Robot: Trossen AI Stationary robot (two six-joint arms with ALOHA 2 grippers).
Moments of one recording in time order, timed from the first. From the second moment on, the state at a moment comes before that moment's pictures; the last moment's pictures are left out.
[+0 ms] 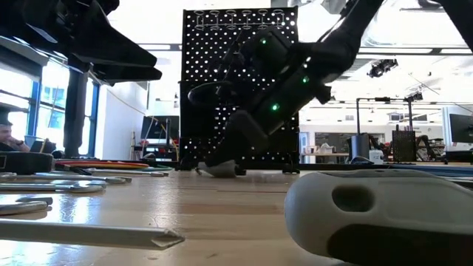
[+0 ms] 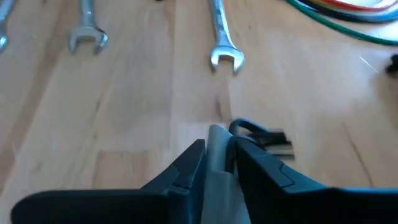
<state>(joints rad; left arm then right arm) -0.53 1.25 0.37 0.53 -0.67 -0.22 -0.02 2.04 1.06 0.30 0.07 -0.09</state>
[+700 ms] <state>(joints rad) -0.34 1.51 0.45 0.48 -0.55 -0.13 0.00 1.98 1.06 0.22 0.05 -0.09</state>
